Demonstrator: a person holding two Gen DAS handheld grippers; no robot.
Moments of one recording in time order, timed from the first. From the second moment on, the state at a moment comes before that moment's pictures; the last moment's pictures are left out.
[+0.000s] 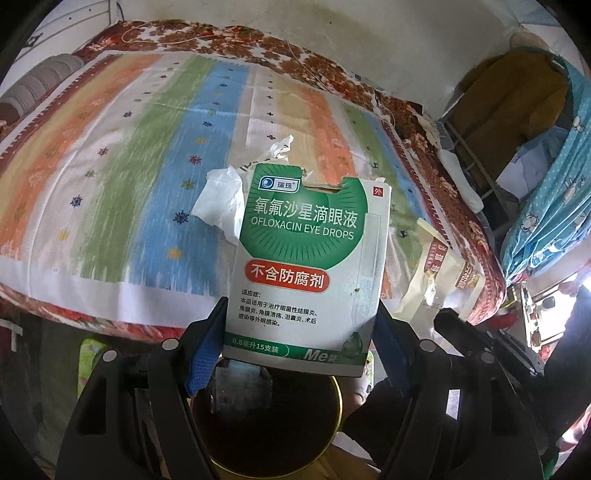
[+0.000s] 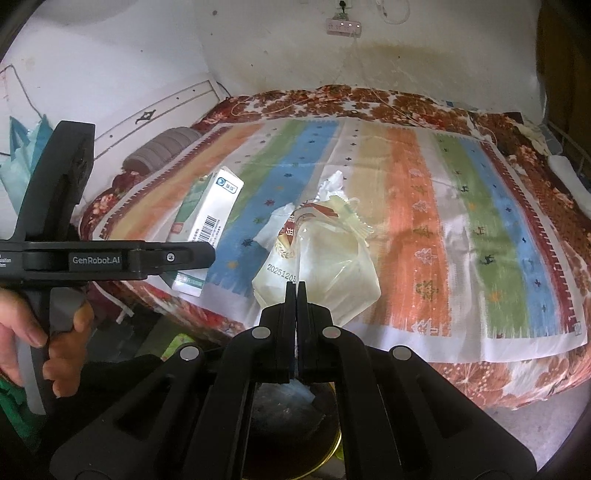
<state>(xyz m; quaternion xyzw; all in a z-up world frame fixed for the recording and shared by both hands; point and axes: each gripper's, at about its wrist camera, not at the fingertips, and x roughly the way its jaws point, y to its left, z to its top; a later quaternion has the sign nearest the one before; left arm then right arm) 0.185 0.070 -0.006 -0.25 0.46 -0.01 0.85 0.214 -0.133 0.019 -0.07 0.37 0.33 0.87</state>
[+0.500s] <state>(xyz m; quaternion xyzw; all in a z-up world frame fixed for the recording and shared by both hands) 0.131 0.059 -0.003 -0.27 0.45 -0.01 0.85 0.175 -0.136 0.010 -0.07 0.37 0.34 0.86</state>
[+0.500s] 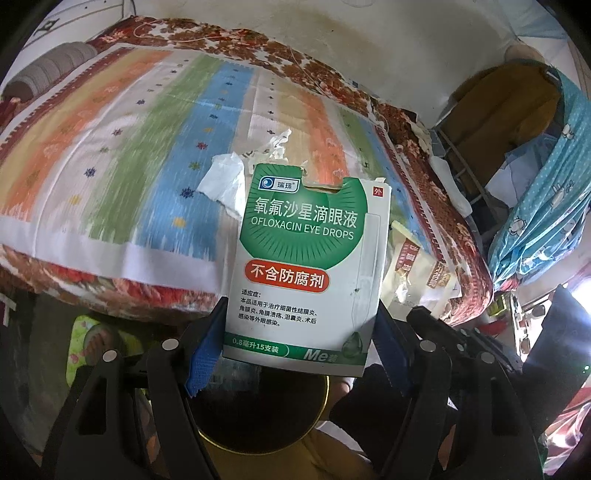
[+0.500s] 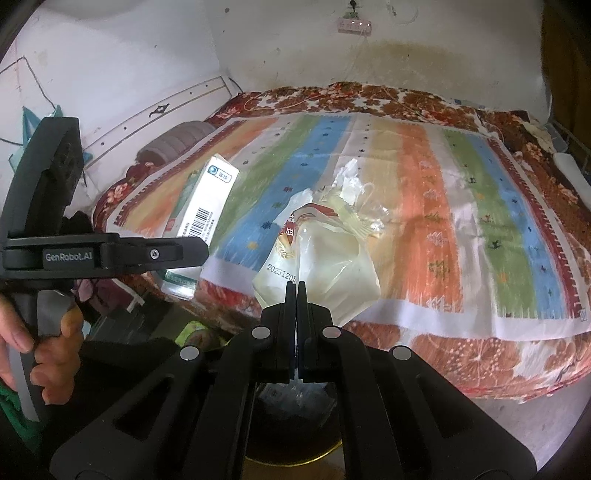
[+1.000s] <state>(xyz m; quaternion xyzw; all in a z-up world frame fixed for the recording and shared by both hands) 0.097 0.050 -0.028 -0.30 0.47 0.01 0.83 0.147 -0.139 -0.027 -0.08 0.42 0.34 0.84</state>
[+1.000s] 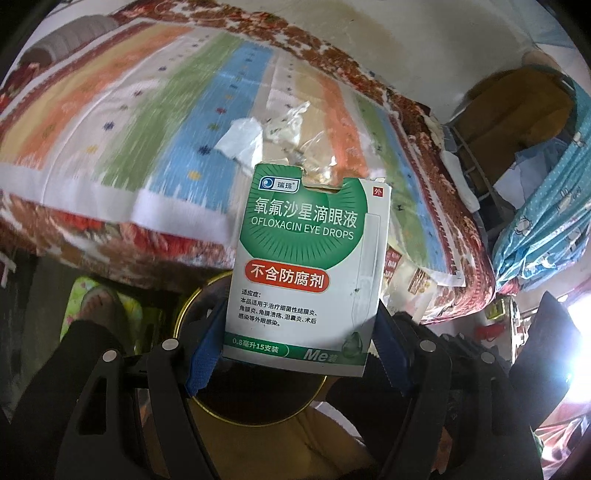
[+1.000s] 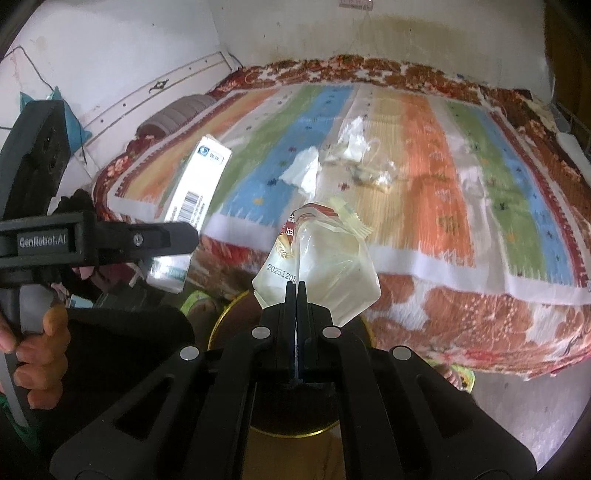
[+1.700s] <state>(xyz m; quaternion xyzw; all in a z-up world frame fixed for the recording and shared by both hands) 0.109 0.051 -0.086 -0.34 0.55 0.06 0.76 0.165 -0.137 -0.093 -0.05 0.55 0.31 0.78</state>
